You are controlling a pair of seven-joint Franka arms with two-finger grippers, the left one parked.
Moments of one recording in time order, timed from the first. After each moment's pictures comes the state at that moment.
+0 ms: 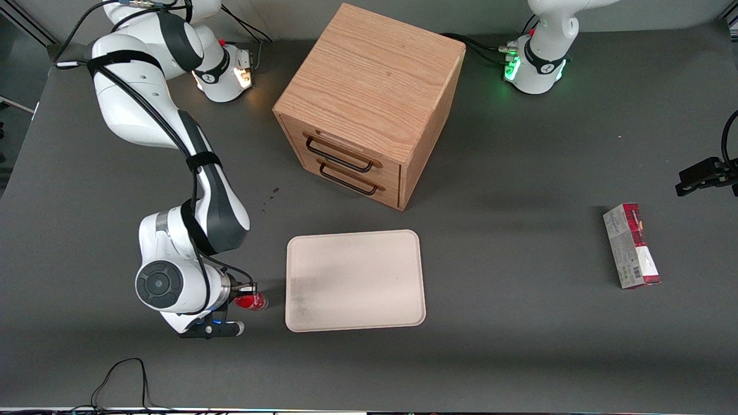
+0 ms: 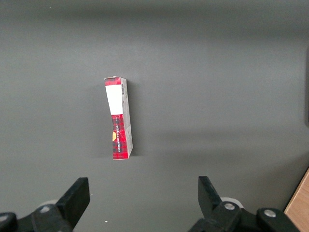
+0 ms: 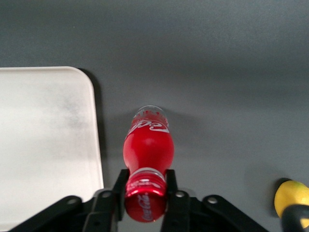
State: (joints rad) arm 0.23 0.92 0.06 -0.93 -0.09 1.73 0.28
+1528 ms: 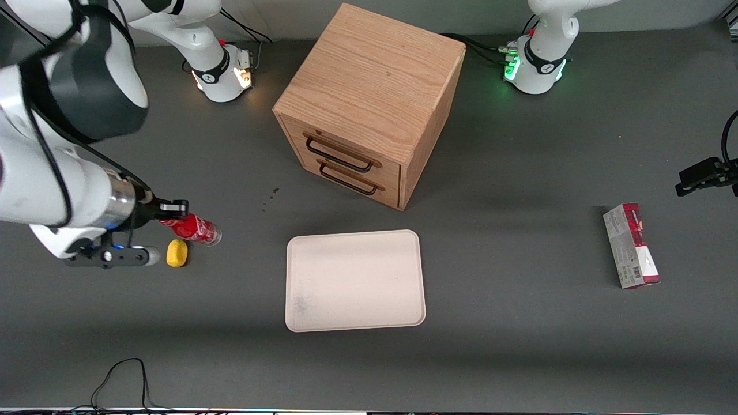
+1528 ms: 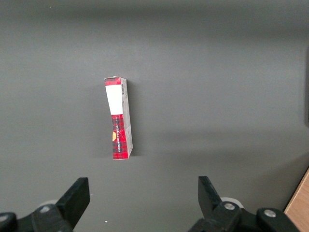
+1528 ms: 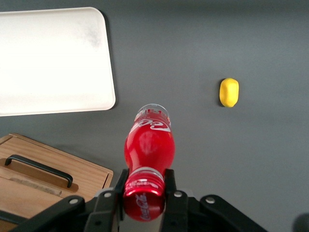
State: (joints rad) arm 0.19 0.55 0.07 -0.88 -0.01 1.22 0.28
